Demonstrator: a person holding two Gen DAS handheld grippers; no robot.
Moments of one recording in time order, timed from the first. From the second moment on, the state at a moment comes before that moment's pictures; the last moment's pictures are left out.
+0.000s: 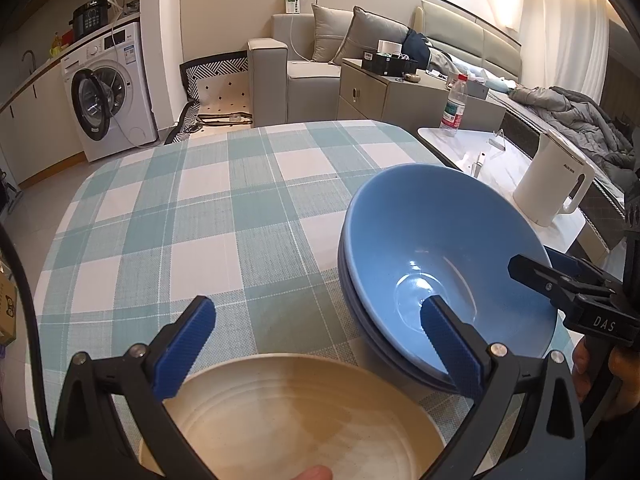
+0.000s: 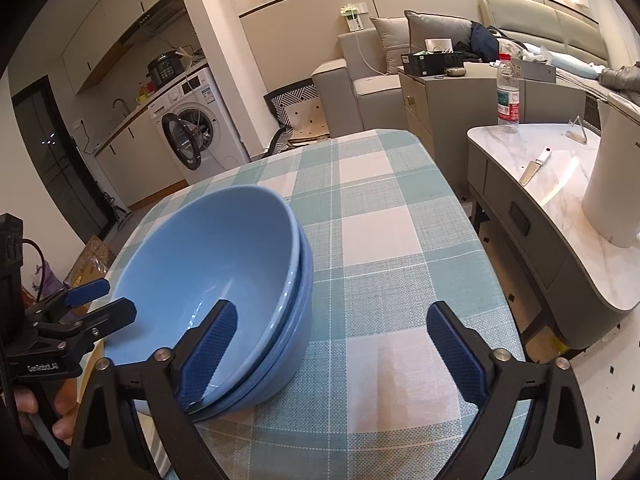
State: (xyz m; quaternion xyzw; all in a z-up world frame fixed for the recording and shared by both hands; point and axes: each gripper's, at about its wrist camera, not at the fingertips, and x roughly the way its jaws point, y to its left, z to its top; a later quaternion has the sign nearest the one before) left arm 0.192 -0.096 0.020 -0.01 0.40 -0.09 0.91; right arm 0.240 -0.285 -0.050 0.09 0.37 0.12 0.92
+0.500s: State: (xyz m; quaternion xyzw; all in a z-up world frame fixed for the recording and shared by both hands) left arm 0.192 -0.112 0.015 -0.03 0.42 -0.14 0.90; right arm 0.239 -0.267 -0.053 0.10 0.38 0.17 0.90
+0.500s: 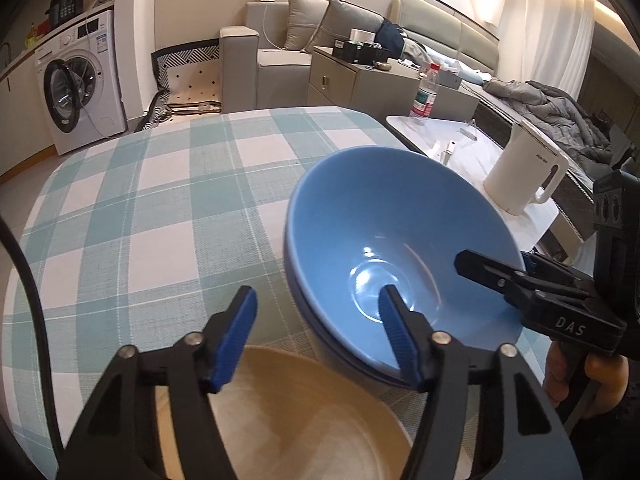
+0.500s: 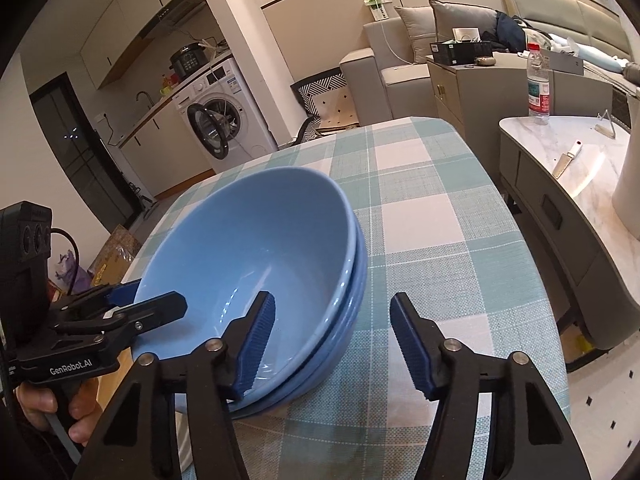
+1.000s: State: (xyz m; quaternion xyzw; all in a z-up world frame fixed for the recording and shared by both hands) left arm 0.189 -0.124 0.019 -0.01 0.42 -0.15 0.90; right arm 0.231 -0.260 -0.045 0.09 0.36 0.18 0.91
